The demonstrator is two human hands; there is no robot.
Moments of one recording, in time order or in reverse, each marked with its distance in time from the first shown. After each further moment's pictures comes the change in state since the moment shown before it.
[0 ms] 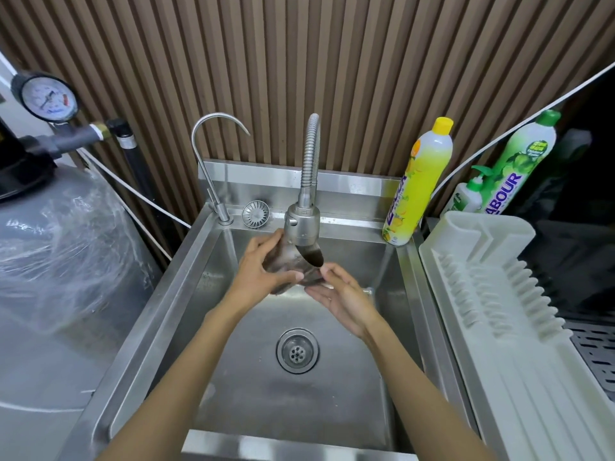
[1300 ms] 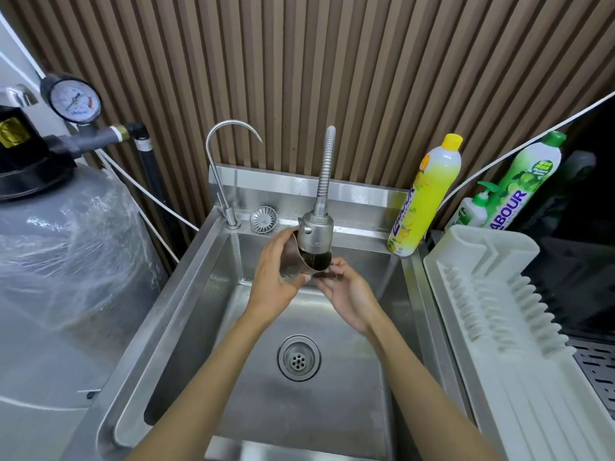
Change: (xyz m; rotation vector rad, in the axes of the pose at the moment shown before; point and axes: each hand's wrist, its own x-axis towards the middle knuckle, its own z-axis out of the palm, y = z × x) left_hand -0.011 0.010 0.012 0.004 0.119 0.154; right_hand 0.016 -0.012 0.011 0.197 -0.041 -0.017
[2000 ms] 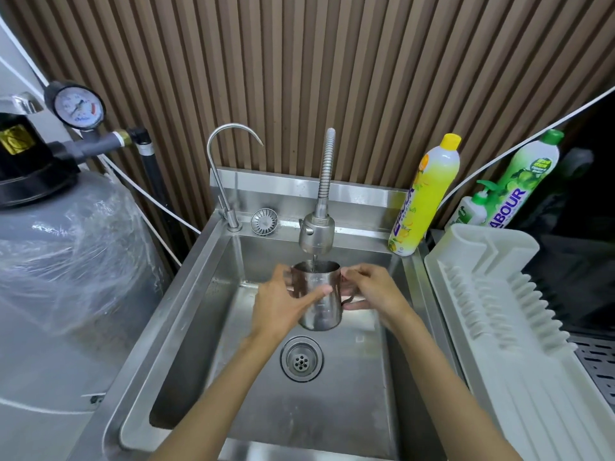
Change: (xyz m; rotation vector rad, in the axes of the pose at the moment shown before) left_hand -0.022 0.004 0.010 0.146 -0.006 -0.329; right_hand -0.030 -0.037 0.010 -0.800 0.363 0.048
